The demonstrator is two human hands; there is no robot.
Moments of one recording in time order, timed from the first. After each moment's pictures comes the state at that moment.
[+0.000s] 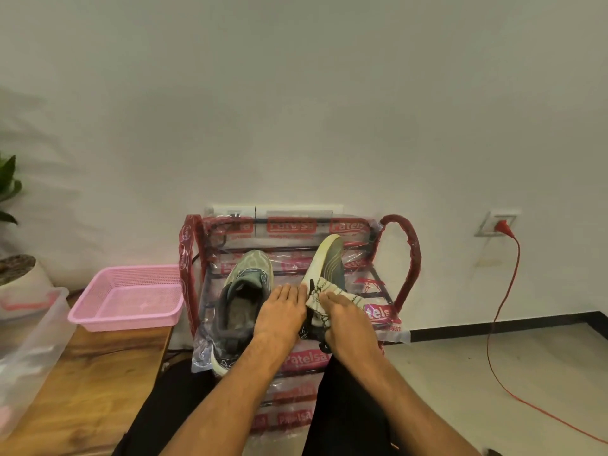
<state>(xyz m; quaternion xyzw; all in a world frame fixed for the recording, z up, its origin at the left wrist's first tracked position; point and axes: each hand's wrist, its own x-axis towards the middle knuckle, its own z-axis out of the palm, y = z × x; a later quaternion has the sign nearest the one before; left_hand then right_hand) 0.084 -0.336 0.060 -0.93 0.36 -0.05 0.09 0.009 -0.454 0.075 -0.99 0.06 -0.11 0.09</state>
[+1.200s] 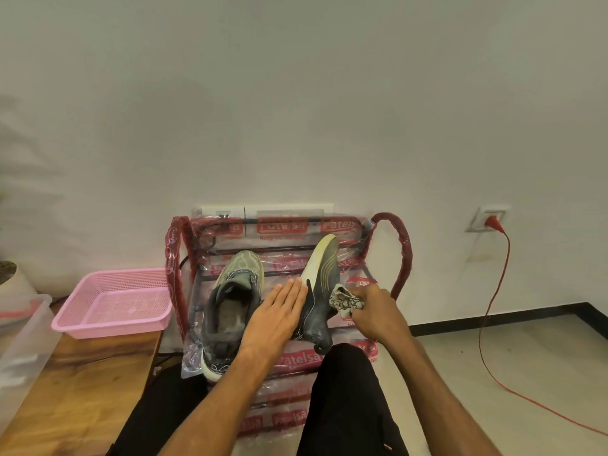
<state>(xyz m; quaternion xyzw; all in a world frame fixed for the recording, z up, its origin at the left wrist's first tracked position) 0.083 -0.328 0.044 -0.90 0.42 -0.12 0.08 -0.004 -0.500 0.117 -0.94 0.21 -0.05 0.28</state>
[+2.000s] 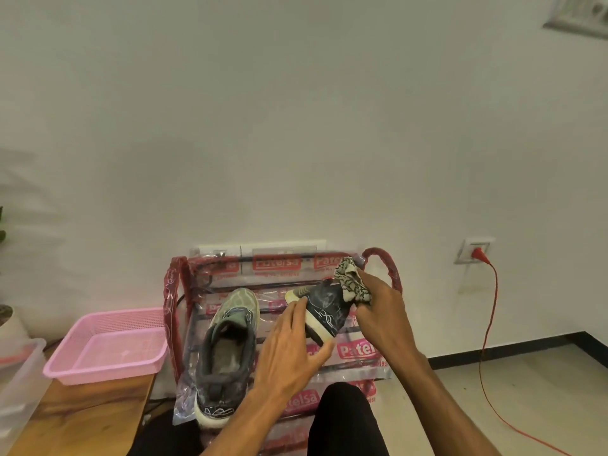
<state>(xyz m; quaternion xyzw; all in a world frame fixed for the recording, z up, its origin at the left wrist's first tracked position) 0.055 -0.354 0.087 -0.89 0.30 -0.12 -0.31 -0.003 -0.503 0.165 -0.90 0.14 -0.27 0.32</state>
